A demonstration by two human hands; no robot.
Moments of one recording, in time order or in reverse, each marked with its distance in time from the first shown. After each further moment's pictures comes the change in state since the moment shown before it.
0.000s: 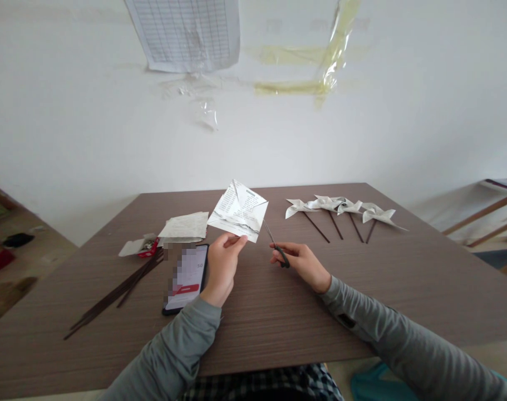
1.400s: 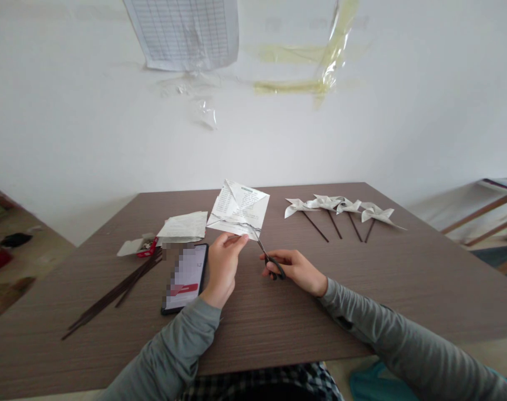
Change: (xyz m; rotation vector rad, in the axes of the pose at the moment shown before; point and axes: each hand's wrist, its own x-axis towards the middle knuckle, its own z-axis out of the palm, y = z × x) left_hand -0.007 0.011 0.008 -0.135 0.034 -0.020; right_hand -0.006 -0.003 0.006 0.049 -0.320 0.055
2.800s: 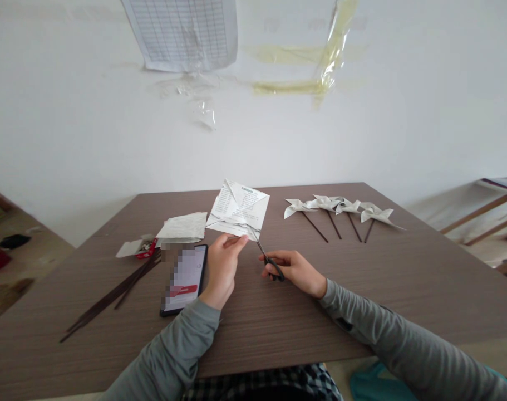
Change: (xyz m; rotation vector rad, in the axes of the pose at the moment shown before) left_hand 0.000 0.000 0.000 -0.010 -0.017 -0.020; right_hand 0.001 0.000 0.002 -0.018 0.020 -0.007
